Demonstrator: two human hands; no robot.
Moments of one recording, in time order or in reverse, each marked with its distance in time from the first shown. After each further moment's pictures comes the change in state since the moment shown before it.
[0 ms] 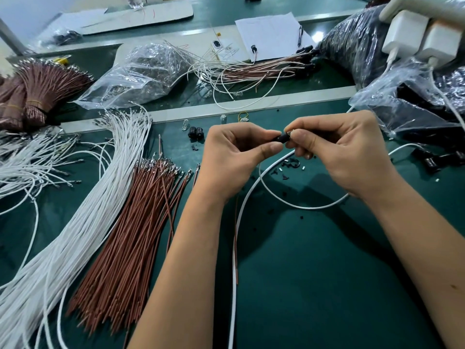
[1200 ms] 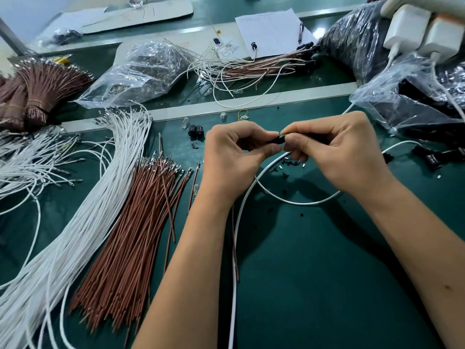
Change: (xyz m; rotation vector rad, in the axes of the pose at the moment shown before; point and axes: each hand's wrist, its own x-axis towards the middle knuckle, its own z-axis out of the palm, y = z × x) left_hand -0.001 -0.004 0.005 0.181 0.084 0.098; right_hand -0.002 0.004 0.007 -0.068 0.015 0.022
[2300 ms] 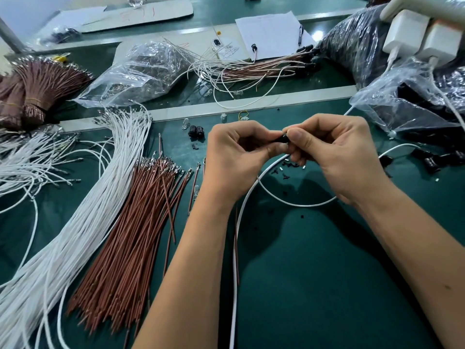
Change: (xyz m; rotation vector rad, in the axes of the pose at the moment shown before) left_hand -0.001 0.005 0.002 -0.108 -0.021 0.015; right_hand -0.002 -0.003 0.010 0.316 0.060 0.130
